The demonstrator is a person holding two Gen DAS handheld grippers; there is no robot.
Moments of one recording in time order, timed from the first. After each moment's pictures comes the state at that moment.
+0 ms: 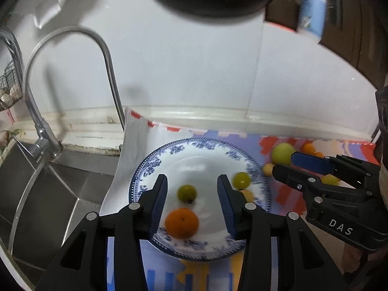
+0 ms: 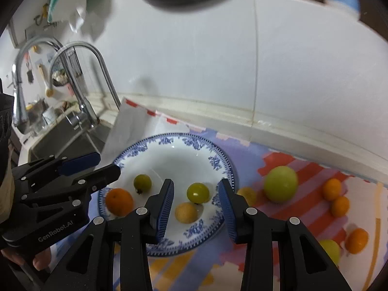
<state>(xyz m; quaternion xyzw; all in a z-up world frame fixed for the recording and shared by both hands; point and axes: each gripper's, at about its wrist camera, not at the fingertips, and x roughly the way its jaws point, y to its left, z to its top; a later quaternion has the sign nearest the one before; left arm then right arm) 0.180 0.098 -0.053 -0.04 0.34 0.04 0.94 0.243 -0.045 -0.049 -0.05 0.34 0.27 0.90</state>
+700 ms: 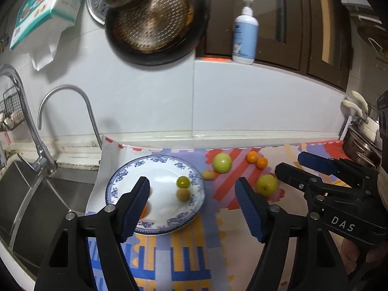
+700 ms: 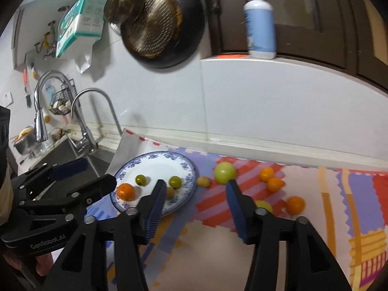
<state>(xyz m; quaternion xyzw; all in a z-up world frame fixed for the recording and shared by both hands) 0.104 0.014 0.001 -0.02 0.27 -0.01 0.96 0.142 -0.140 0.010 -0.02 0.28 0.20 0.94</state>
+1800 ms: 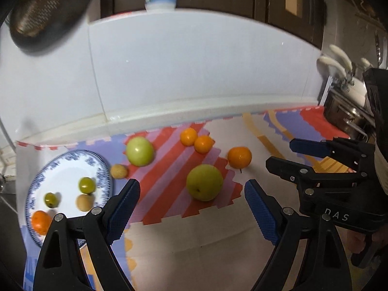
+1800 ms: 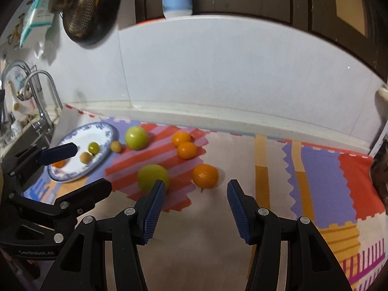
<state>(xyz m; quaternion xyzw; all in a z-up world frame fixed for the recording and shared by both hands) 0.196 -0.116 -0.070 0.03 0.34 -0.11 0.93 0.201 -0.262 -0.052 -0.05 0.34 0.13 0.93</state>
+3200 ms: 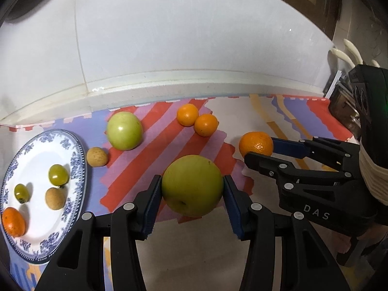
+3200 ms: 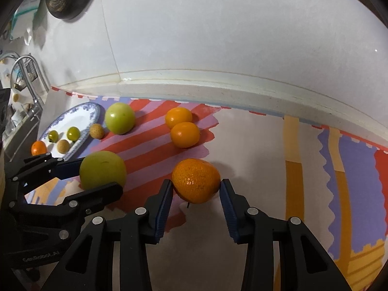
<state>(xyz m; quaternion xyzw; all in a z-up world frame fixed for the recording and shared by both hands) 0.230 -0.109 -0.101 -0.01 0.39 -0.13 0.91 0.258 -0.251 -0.100 -0.04 0.39 0.17 0.91</state>
